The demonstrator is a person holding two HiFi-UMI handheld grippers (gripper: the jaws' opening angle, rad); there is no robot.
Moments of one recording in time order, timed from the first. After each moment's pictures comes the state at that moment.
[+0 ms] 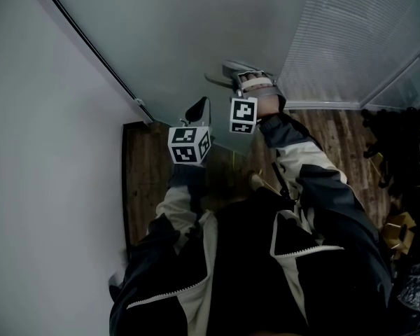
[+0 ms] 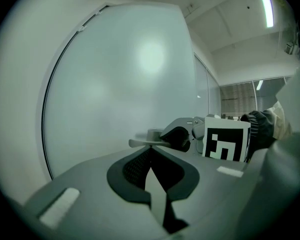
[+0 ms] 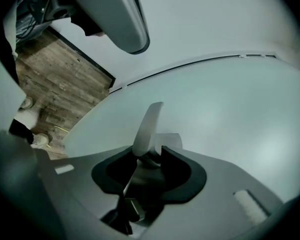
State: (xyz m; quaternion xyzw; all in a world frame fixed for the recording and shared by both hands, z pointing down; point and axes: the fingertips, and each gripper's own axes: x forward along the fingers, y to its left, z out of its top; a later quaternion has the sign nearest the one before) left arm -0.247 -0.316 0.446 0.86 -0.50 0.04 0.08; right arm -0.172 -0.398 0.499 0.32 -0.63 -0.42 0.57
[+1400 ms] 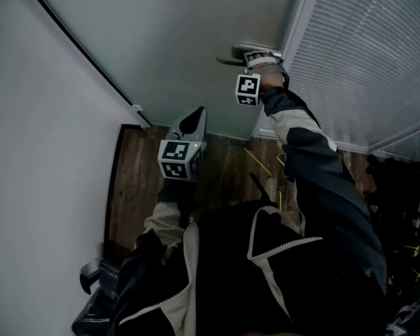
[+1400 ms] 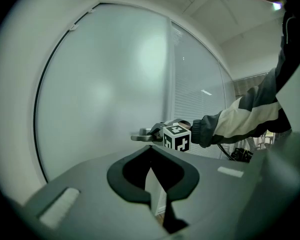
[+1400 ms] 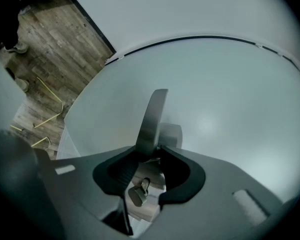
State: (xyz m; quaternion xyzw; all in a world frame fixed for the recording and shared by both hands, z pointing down) left arm -0.170 -0.447 0.425 0.82 -0.56 0.04 0.07; right arm -0.076 -0.692 0.506 0.28 -0.57 -0.50 0.59
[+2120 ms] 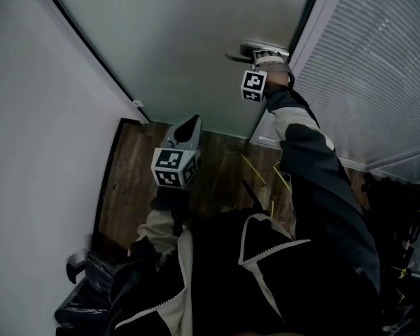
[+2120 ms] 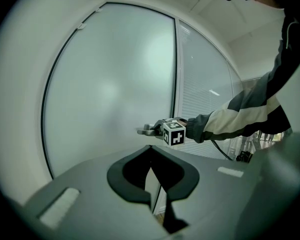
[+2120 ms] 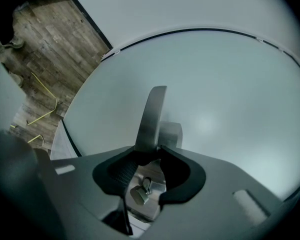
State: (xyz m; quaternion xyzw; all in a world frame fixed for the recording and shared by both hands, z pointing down) left arm -0.175 -0.455 0.436 0.80 -0.59 0.04 0.09; right arm -0.065 -0.756 0.506 0.28 -0.57 -0.51 0.58
